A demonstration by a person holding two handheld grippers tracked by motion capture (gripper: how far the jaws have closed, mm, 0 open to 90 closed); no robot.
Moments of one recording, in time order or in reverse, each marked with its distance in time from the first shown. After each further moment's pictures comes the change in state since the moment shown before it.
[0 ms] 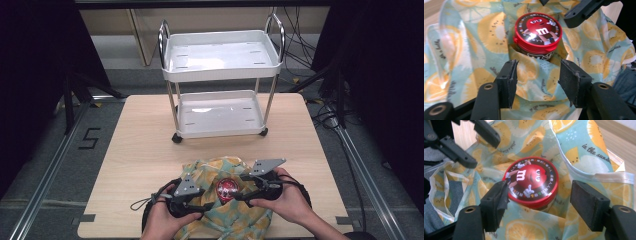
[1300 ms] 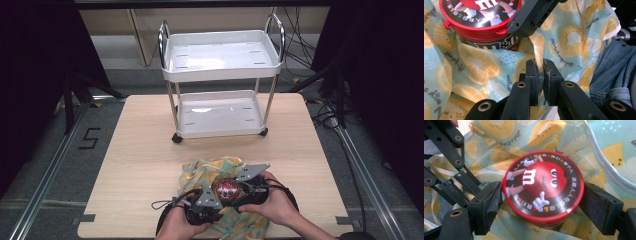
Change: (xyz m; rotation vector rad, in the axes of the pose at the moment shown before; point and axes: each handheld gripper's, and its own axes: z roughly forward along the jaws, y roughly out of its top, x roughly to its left) left arm -0.021 -0.004 0.036 0.170 -0.142 0.130; right arm 0.009 -0.004 0.037 0.038 0.010 -0.022
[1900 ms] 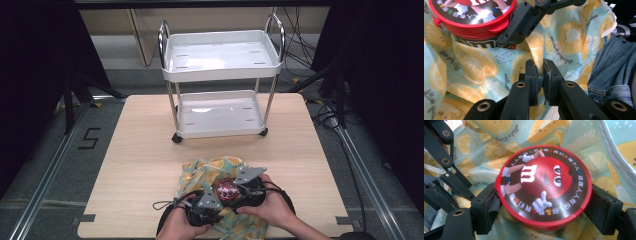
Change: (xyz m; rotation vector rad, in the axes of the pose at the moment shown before) left arm -0.002 -0.001 0.004 0.011 -0.005 0.007; right arm 0.003 -0.005 0.011 -0.012 -0.027 -0.009
